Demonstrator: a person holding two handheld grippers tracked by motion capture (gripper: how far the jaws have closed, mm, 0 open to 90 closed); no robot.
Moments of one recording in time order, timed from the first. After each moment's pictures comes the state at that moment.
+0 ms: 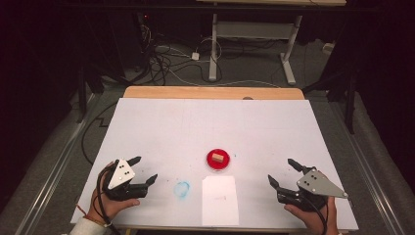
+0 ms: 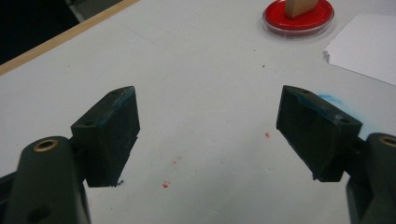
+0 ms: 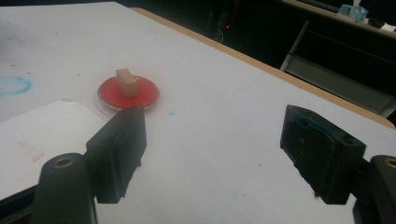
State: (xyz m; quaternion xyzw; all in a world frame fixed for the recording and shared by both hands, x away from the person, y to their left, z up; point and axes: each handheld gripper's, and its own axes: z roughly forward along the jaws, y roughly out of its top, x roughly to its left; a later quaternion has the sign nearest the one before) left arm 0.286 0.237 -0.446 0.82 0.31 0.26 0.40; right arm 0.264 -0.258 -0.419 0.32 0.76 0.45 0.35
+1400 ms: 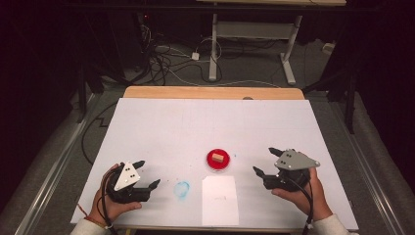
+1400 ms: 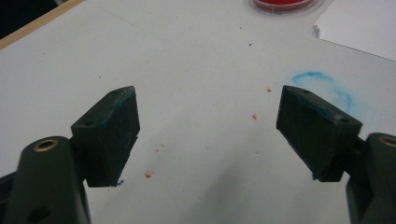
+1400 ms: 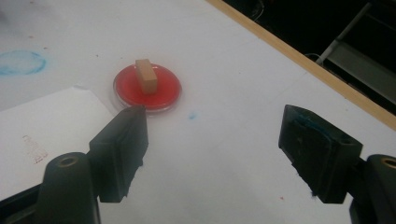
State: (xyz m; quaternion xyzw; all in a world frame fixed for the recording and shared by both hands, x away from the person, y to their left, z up) left arm 0.286 0.231 -0.454 0.84 0.30 0.24 0.38; right arm 0.313 -0.223 -0.400 0.26 0.83 0.40 0.29
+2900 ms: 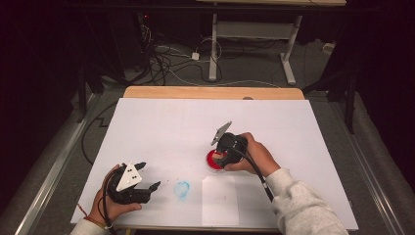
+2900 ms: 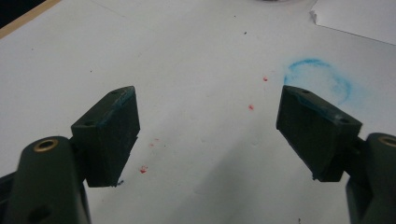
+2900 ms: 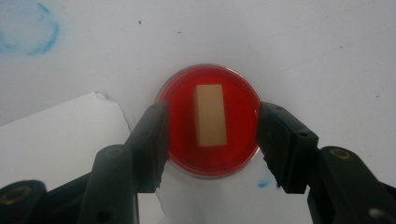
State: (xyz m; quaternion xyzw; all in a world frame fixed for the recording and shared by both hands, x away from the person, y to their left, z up) left arm 0.286 0.230 -0.457 0.85 0.29 0.23 0.36; right arm 0.410 -0.090 -0.411 0.17 0.96 0.19 0.12
